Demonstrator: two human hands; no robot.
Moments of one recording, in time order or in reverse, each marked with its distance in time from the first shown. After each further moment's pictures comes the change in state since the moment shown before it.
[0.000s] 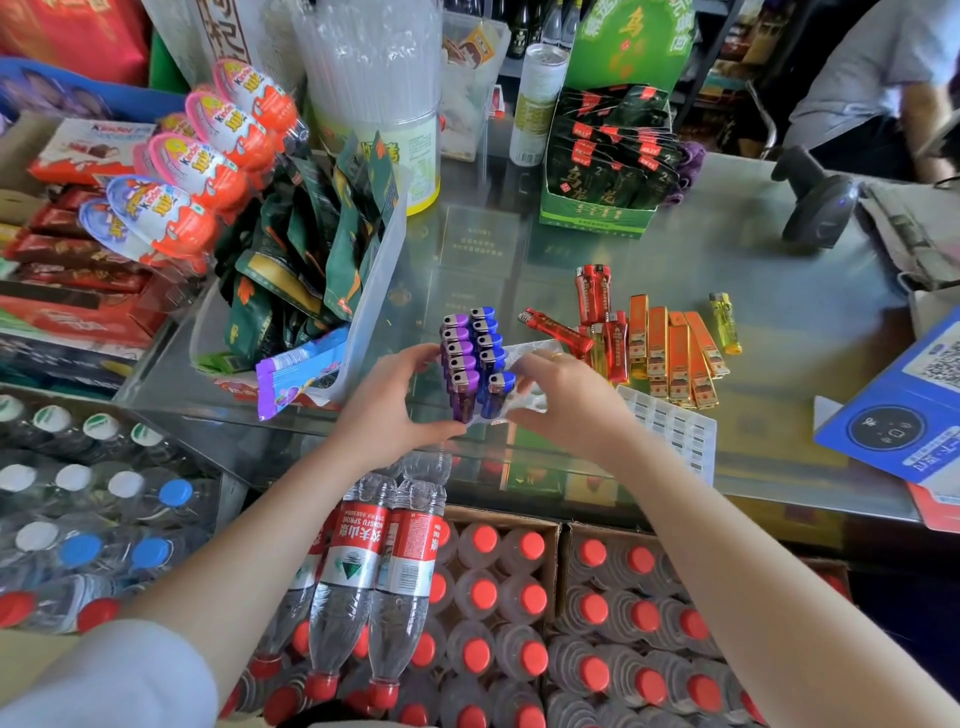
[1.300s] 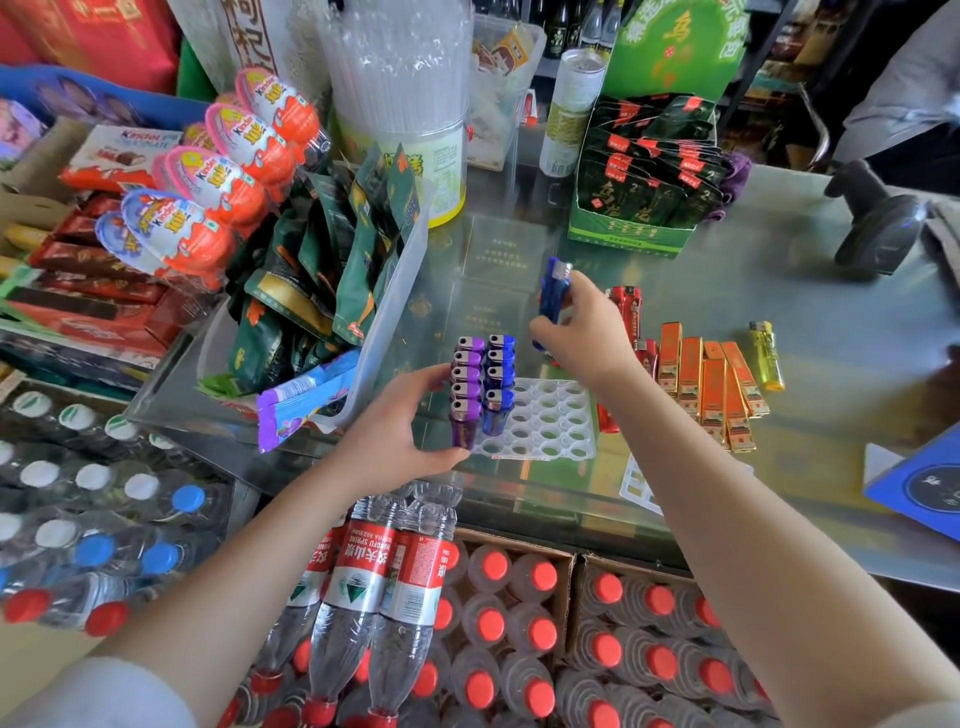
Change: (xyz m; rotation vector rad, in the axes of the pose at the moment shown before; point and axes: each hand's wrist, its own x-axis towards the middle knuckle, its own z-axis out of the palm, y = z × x) left_hand 0.007 -0.009 -0.006 -0.069 -0.096 -0.041; right_hand 0.079 0.011 -0.023 0.489 0.252 0.235
